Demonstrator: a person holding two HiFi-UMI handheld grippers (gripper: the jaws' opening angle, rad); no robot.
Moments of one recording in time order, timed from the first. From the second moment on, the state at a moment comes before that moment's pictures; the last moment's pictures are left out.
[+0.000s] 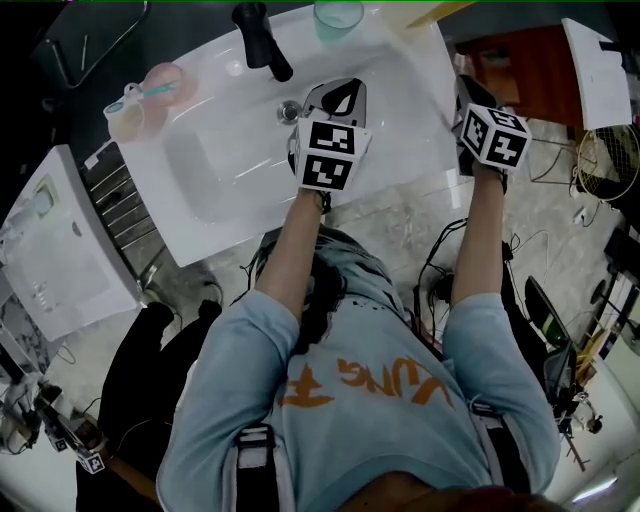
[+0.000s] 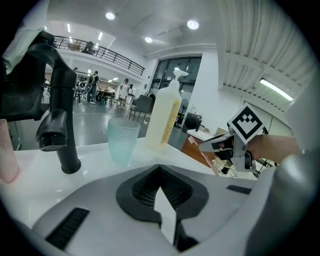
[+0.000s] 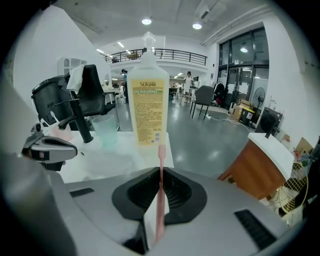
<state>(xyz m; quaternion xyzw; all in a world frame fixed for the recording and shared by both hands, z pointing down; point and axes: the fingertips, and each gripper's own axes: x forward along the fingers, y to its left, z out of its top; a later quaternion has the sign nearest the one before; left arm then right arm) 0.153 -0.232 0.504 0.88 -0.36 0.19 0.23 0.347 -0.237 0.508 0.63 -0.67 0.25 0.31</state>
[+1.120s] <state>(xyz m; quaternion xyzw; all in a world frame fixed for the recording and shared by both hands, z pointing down) 0.140 -0.237 0.516 0.86 -0.40 0.19 0.25 0.351 -0.235 0.564 0.59 -0.67 0.24 0.39</state>
